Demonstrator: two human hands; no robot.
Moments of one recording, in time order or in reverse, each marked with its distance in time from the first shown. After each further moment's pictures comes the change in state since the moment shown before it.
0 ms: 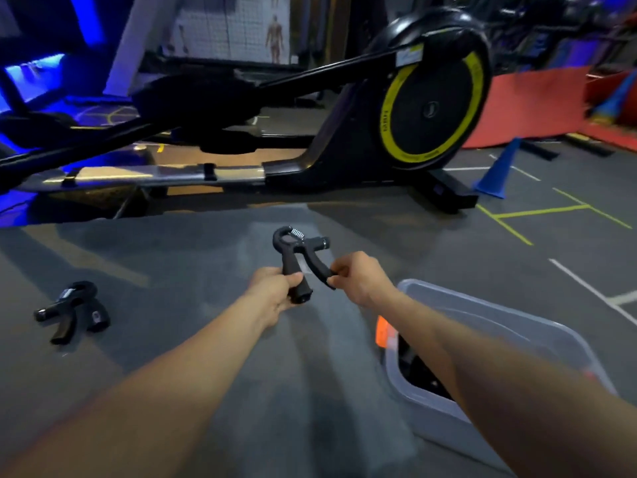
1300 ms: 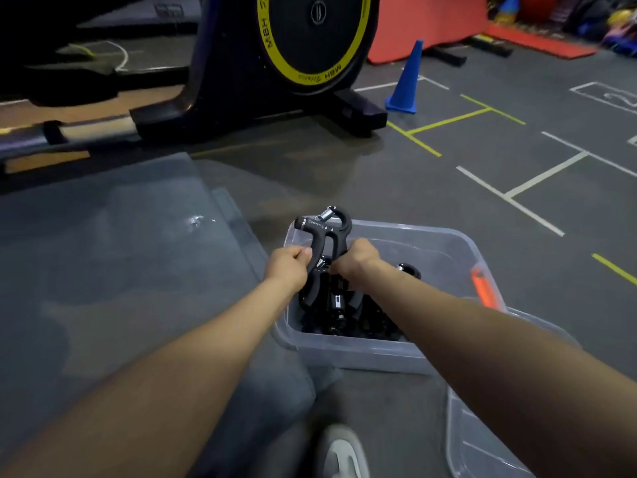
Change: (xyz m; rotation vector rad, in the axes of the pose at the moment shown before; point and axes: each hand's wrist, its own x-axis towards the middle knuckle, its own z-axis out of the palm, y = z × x) left_hand 0.039 -0.123 0.200 0.624 -0.173 0.224; right_hand -0.012 0.205 -0.042 0.235 0.048 0.573
